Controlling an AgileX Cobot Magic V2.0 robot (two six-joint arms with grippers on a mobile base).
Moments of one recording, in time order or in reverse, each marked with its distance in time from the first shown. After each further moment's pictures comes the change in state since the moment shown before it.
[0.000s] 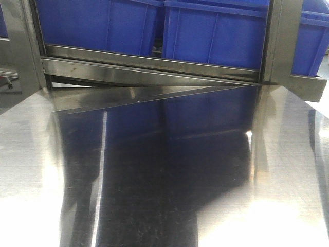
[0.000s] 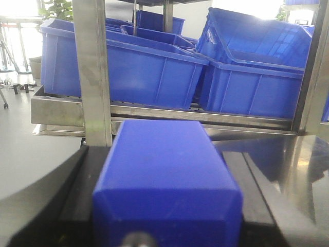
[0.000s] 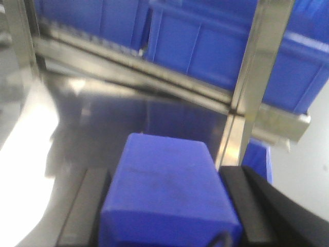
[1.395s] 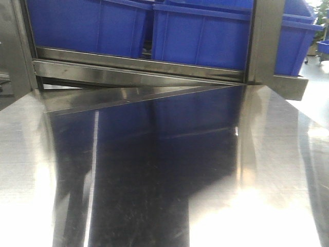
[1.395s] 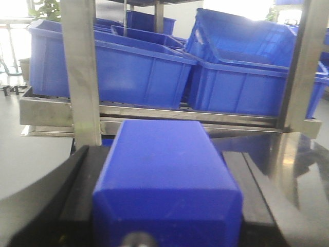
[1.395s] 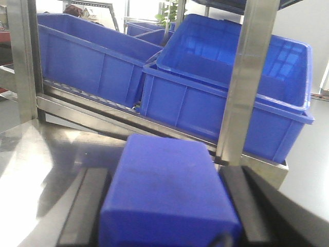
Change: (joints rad) left arm 0.000 0.000 0.000 0.002 0.005 0.000; right arm 0.000 -0.032 0.000 -0.015 -0.132 -0.003
